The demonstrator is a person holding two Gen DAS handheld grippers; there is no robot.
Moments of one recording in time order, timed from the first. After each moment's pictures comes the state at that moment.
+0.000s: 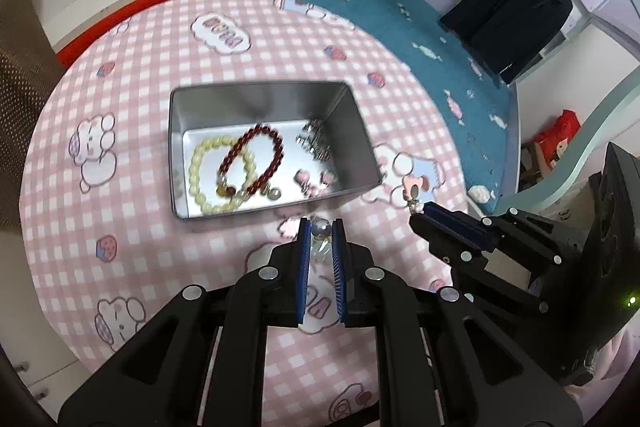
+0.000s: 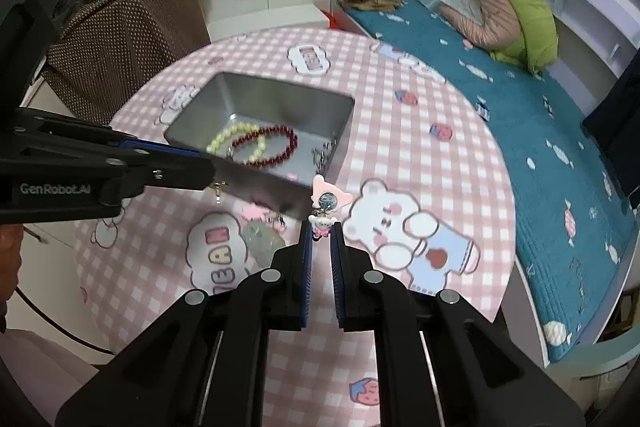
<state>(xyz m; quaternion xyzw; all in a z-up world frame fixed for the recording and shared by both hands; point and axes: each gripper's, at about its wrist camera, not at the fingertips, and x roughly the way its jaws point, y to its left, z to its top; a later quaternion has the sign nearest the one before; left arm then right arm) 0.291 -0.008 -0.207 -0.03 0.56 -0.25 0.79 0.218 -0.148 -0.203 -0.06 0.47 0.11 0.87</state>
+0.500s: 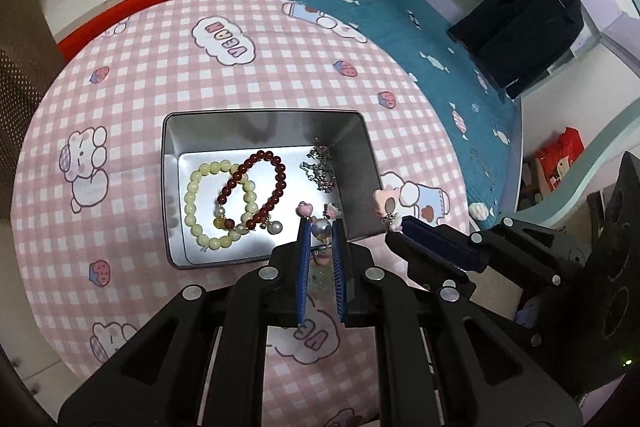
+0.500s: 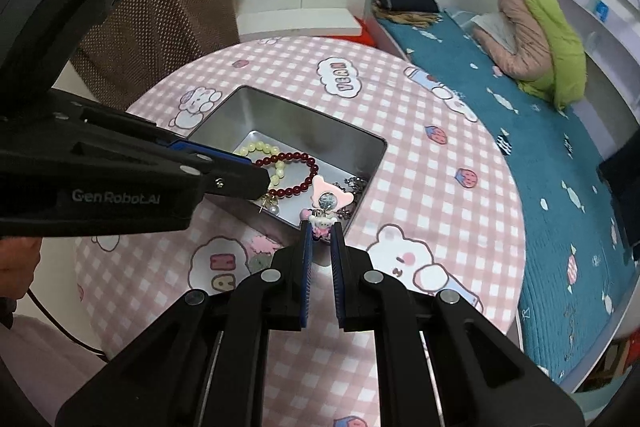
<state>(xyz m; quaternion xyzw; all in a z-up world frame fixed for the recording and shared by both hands) 0.326 -0.014 -0.219 -0.05 0.58 -0.23 0.78 0.252 -0.131 -0.206 -0.11 0.47 0.17 0.86</state>
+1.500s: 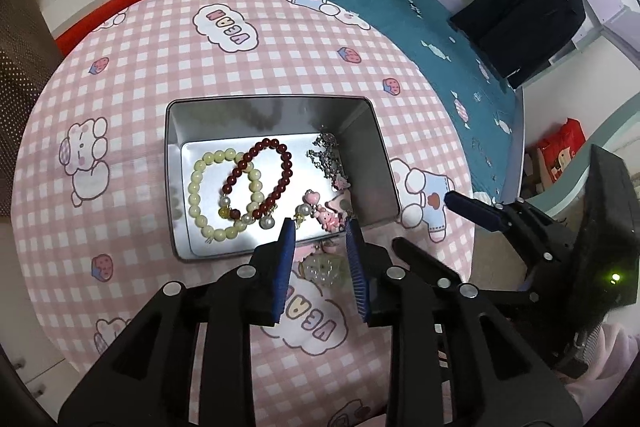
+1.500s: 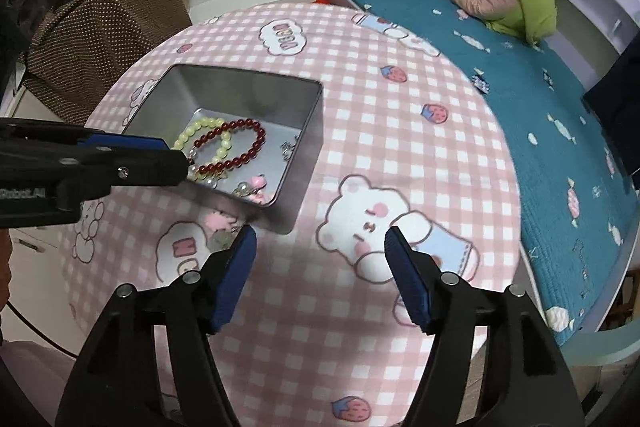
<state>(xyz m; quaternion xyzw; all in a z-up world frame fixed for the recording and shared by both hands) 0.324 -0.010 -0.227 -0.04 0.59 -0.24 0.77 0.252 -0.160 -0.225 -0.04 0.53 0.10 0.84</state>
